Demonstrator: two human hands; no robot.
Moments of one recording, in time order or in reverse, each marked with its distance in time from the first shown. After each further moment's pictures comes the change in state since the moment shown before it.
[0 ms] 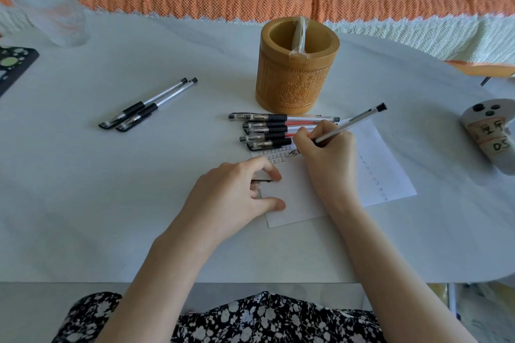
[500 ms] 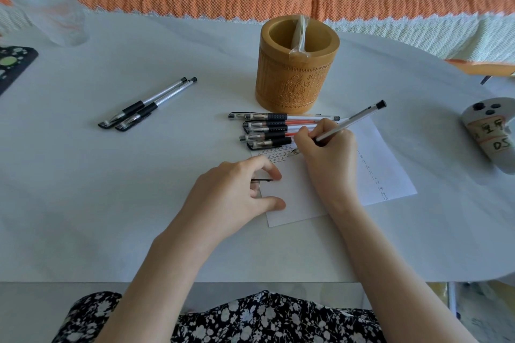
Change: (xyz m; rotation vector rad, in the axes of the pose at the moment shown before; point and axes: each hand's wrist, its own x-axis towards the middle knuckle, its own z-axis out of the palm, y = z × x) left_hand 0.000 0.001 -0.001 0.016 -0.004 -0.024; right_hand -0.001 -0.001 0.000 0.008 0.008 -0.022
